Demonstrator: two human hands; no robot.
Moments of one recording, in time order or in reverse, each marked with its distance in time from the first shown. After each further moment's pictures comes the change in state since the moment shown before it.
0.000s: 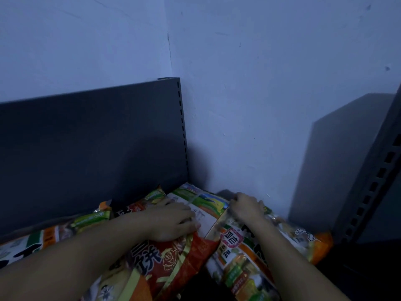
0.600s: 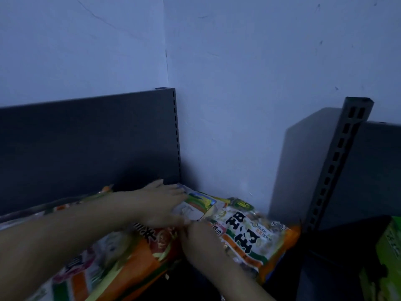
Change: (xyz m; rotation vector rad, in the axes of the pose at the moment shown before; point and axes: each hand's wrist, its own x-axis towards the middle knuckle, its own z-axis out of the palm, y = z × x) left_hand -0.036 0.021 -0.026 0.216 0.155 -0.007; right_hand -0.130 -0.041 0.018 0.034 0.052 -0.612
